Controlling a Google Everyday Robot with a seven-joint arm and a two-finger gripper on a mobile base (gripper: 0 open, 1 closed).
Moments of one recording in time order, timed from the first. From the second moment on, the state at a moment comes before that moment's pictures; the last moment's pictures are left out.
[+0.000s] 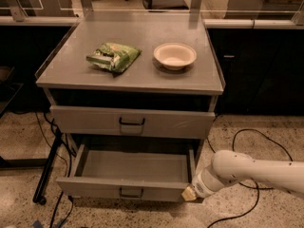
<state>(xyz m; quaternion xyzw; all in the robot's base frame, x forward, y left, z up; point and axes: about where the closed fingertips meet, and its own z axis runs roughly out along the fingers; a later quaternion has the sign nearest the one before) 0.447 -0.146 0.433 -0.30 0.93 0.20 0.08</state>
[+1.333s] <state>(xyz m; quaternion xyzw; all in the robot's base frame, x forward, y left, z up) 0.540 -0.153 0.435 -0.25 0.94 0.17 0.17</state>
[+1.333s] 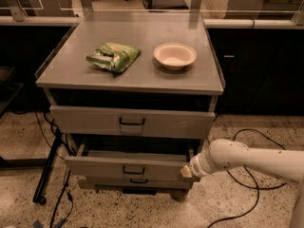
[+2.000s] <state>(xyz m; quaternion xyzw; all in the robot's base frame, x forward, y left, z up) 0.564 -0.160 0.422 -0.20 0.95 0.16 0.18</state>
